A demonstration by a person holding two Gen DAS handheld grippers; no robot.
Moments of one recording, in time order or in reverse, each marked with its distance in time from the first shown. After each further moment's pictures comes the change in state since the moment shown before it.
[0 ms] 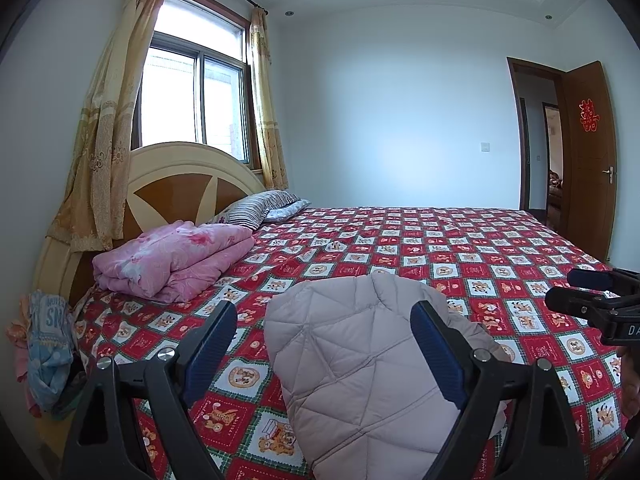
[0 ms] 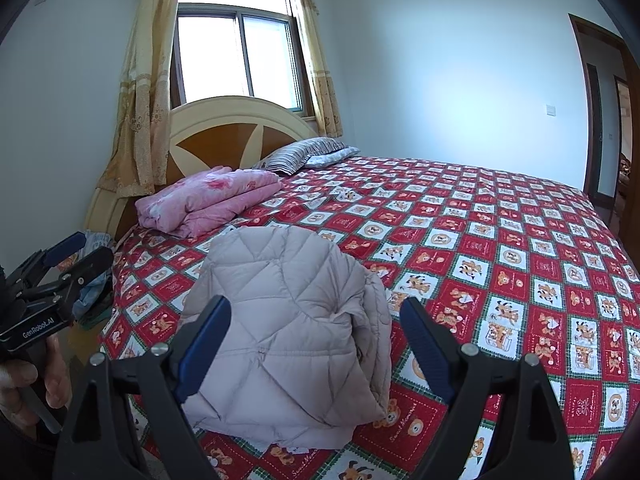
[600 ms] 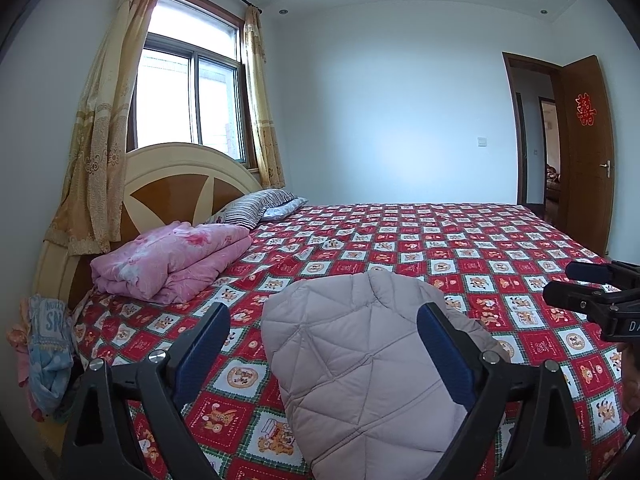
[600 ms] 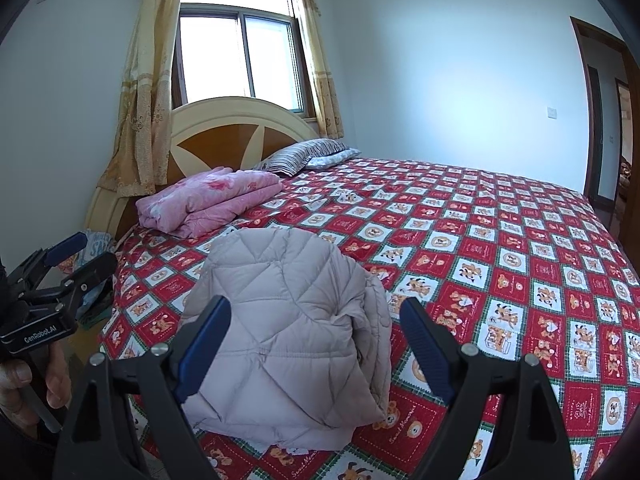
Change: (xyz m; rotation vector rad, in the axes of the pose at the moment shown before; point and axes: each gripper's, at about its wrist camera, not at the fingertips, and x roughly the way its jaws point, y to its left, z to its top) left arm 0.001 -0.005 0.002 0.020 0.007 -0.003; right arm 0.001 0.004 0.002 -0.008 -0.005 -0.002
